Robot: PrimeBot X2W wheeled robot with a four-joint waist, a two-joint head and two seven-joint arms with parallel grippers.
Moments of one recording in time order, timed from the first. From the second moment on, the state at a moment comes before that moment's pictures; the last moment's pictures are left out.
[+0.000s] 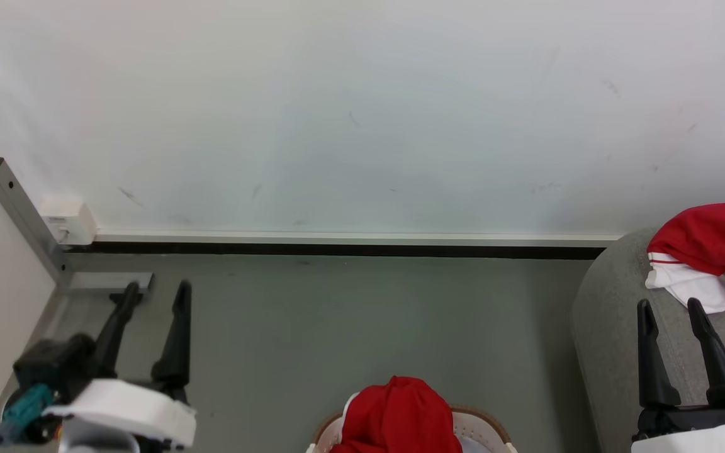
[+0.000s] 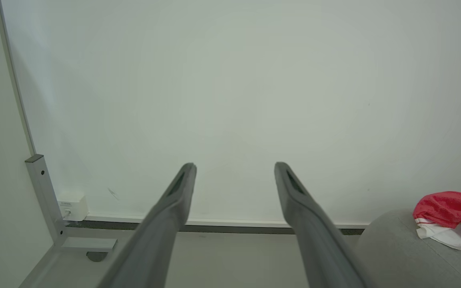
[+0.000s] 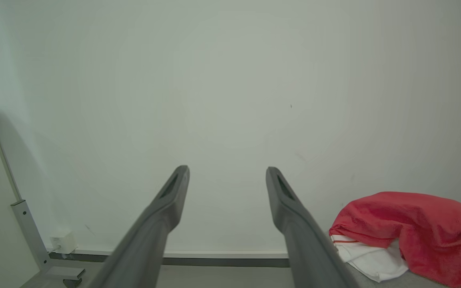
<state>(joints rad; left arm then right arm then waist) -0.22 0.60 -0.51 -0.07 -0.76 0.33 -0.26 -0.05 -0.10 0.01 0.06 0.34 0.13 -0.25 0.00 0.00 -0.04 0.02</state>
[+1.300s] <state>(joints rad) -0.02 0.23 -0.20 0.06 -0.45 0.02 -0.26 -0.09 -0.08 0.05 0.09 0.31 0.13 -0.26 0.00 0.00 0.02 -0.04</state>
